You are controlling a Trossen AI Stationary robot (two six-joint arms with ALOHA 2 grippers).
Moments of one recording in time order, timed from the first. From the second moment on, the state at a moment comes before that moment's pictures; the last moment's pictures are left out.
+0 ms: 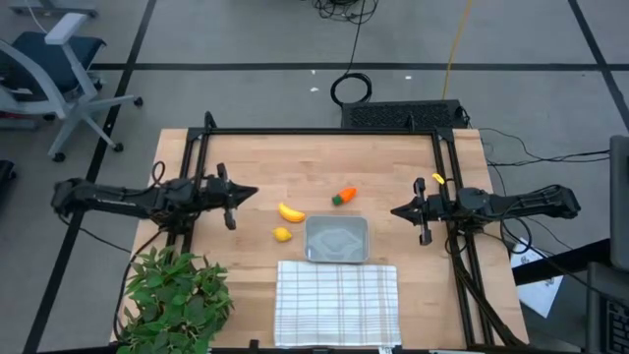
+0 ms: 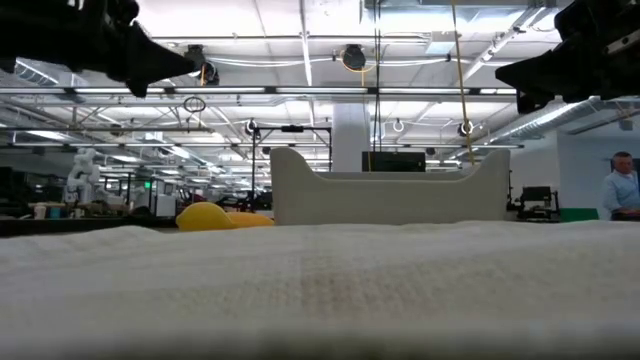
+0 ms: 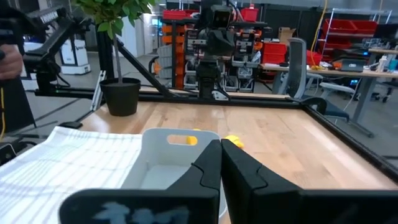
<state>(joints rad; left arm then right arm) -0.03 0.54 0.26 0.23 -0.26 0.00 0.11 0.22 0.06 0.13 0.08 -0.04</state>
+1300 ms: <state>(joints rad) 0.18 1.10 0.81 -0.24 0.07 0.03 0.11 0.22 0.06 0.13 0.08 -0.05</state>
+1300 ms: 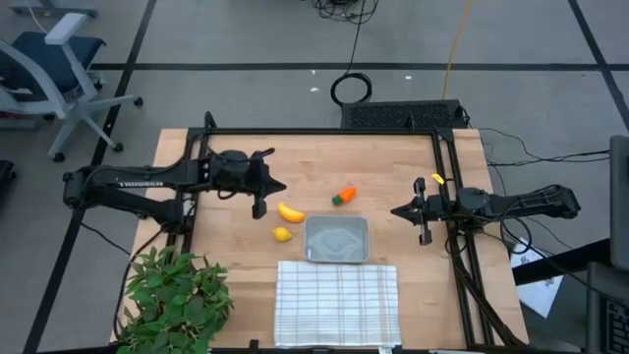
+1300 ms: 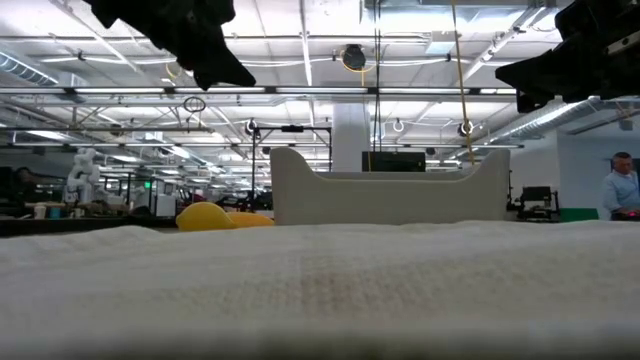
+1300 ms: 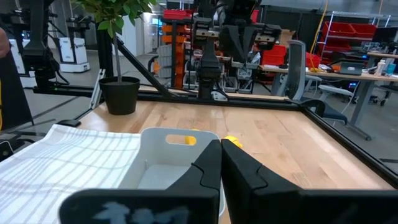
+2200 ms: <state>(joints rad) 0.24 1.39 1.14 -0.62 0.15 0.13 0.11 0.22 0.06 0.13 0.08 -0.12</state>
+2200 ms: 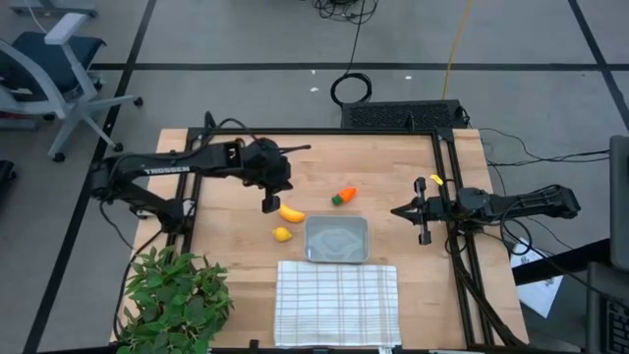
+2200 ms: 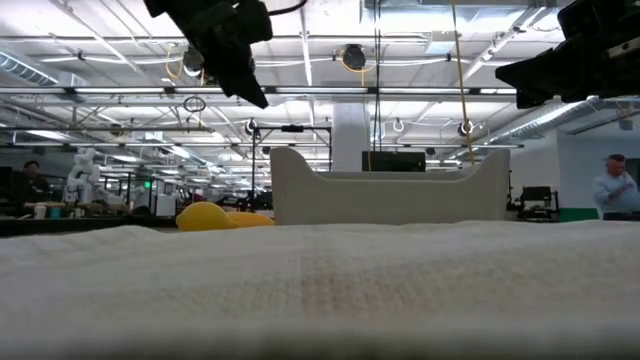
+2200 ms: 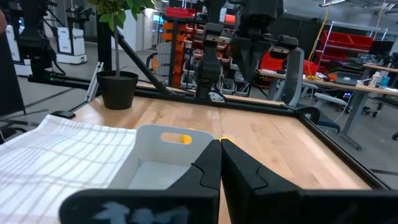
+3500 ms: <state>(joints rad) 0.19 1.66 1.31 -0.94 0.13 0.26 0.11 0.22 0.06 0.13 0.08 -0.12</state>
